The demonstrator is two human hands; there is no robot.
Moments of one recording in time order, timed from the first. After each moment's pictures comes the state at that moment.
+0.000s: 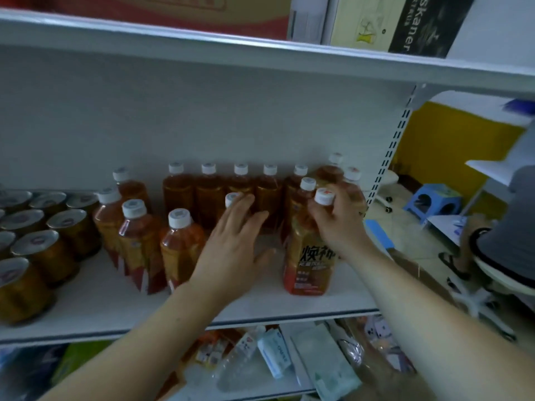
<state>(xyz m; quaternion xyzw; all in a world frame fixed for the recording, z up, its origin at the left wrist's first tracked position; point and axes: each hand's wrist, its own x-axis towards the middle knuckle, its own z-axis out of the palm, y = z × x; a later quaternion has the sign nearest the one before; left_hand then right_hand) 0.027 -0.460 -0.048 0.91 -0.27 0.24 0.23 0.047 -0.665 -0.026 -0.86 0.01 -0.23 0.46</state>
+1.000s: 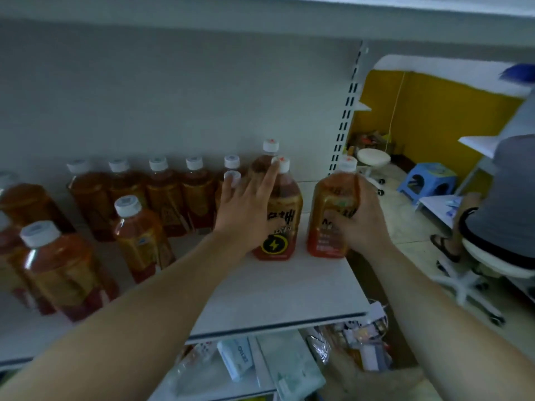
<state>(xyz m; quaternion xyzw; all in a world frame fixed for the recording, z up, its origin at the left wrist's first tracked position) 0.114 -0.646 -0.051 0.94 -0.24 0.19 0.12 0.085 -0.875 -0.080 -0.89 0.07 -0.24 0.37</state>
